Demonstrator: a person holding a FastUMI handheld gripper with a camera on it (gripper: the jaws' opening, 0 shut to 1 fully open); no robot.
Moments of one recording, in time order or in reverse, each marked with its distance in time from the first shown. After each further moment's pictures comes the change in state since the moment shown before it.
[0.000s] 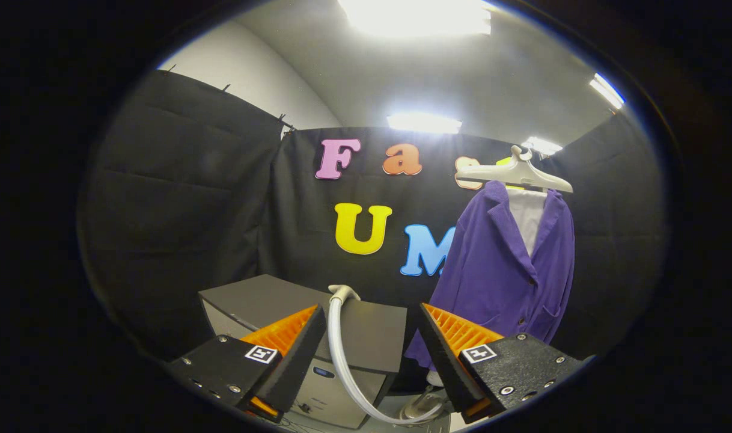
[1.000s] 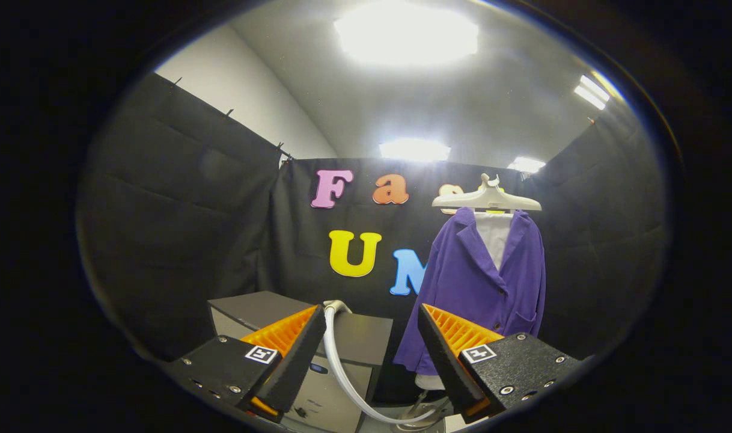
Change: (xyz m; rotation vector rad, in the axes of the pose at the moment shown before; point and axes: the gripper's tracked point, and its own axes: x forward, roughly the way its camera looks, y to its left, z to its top) arm -0.125 -0.033 0.001 -0.013 -0.166 -0.024
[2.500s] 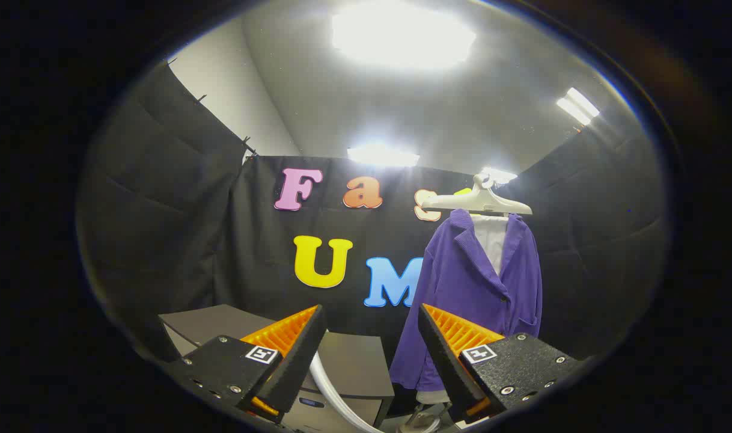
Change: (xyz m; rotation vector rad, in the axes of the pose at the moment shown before) arm 0.130 0.028 -0.019 -0.011 -0.028 -0.250
